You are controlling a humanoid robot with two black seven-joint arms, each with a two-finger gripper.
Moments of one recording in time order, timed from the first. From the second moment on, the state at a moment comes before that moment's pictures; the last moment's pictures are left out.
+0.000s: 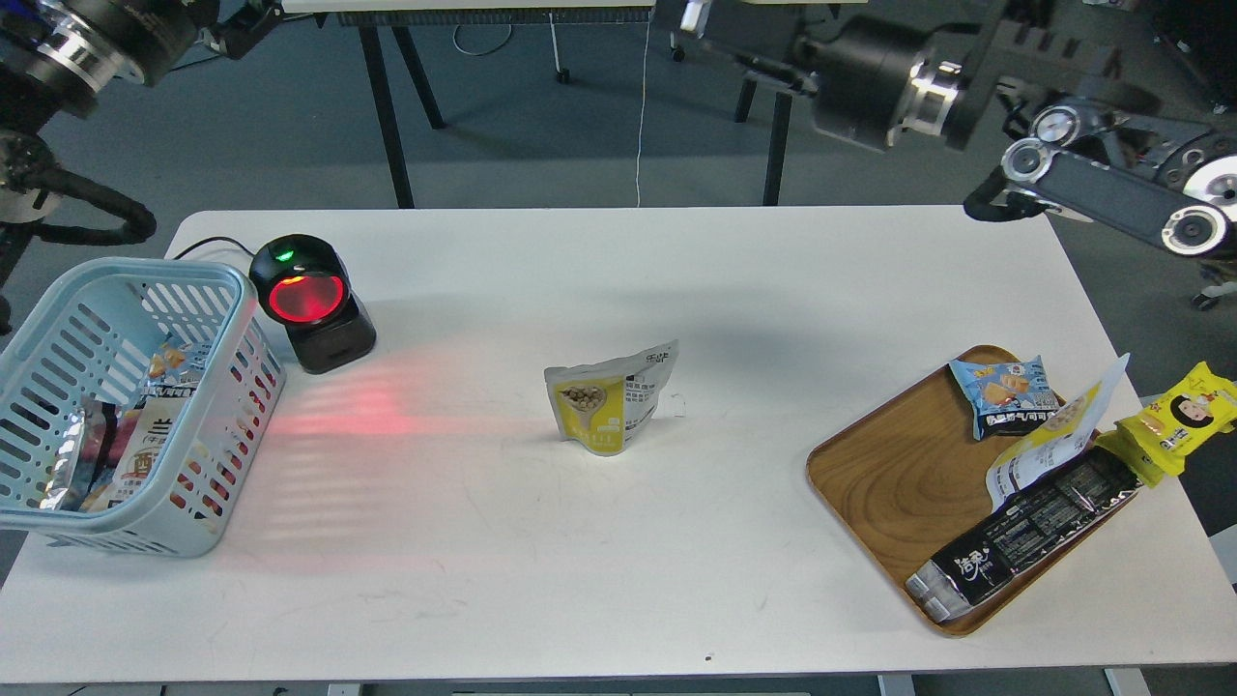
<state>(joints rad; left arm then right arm) -1.06 0.70 -0.63 -0.94 0.35 -0.49 -0.29 1.36 -0.55 0.08 1.05 -0.72 0.11 0.49</state>
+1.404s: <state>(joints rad) -0.93 0.43 -0.44 -1.41 2.18 -0.49 -0.32 0.90 -0.57 0.37 0.71 0.16 0.34 0.49</state>
